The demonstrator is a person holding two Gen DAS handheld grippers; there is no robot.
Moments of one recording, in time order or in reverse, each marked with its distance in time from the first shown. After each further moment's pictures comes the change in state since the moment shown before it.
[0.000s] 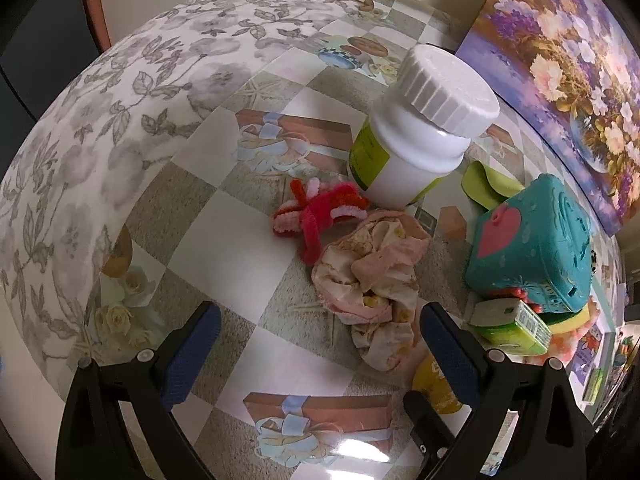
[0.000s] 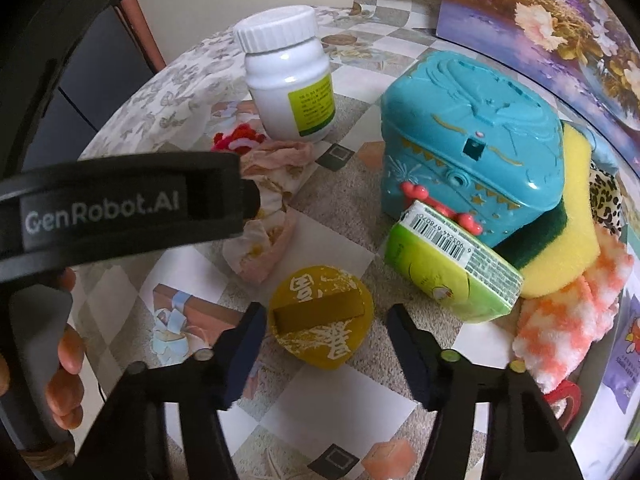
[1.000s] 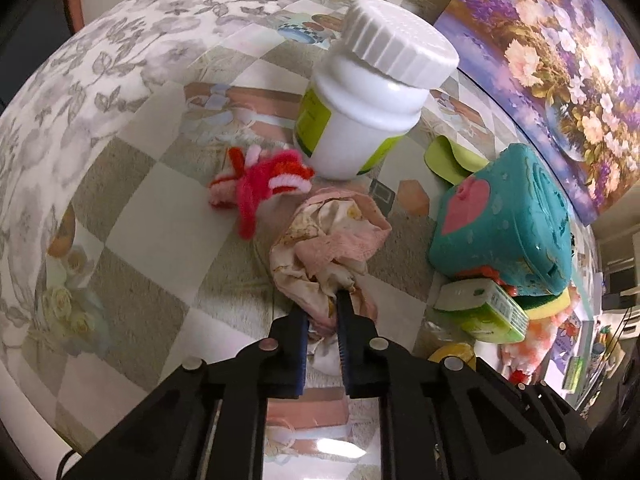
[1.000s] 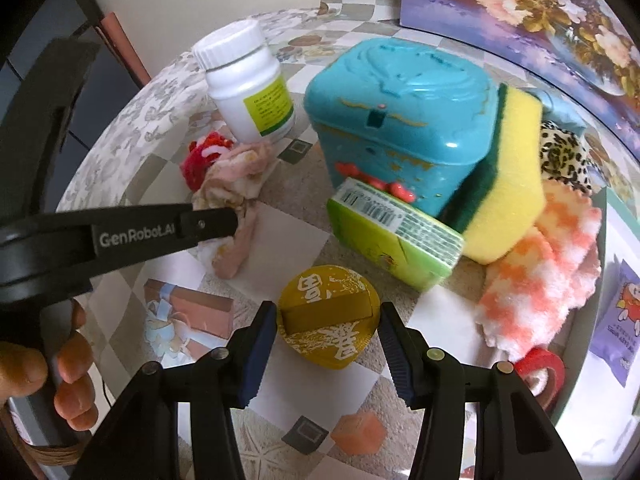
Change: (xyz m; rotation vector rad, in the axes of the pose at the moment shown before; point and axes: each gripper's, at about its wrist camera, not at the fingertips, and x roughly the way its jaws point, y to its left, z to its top) left arm 0.034 -0.043 -0.001 -0.010 0.044 -0.131; right arm -0.016 -0.036 -0.012 0.083 0.001 0.013
